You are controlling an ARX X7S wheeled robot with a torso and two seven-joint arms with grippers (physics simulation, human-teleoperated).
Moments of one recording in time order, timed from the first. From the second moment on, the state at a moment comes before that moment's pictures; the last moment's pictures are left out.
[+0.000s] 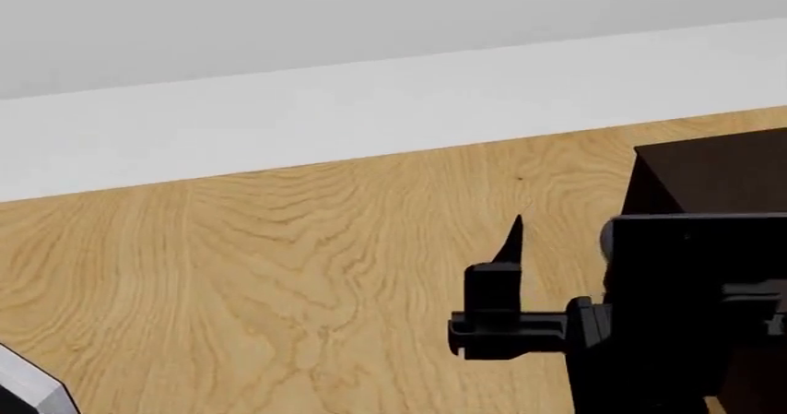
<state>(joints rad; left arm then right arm) -0.46 -0.26 -1.02 0.95 -1.19 -1.05 -0.59 0.56 0.27 0.14 -0.82 0.66 1.41 0.40</state>
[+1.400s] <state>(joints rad) -0.43 -0.29 -0.98 0.94 -1.20 -1.00 -0.61 0.72 0.79 -0.22 -0.61 2.42 1.12 1.47</state>
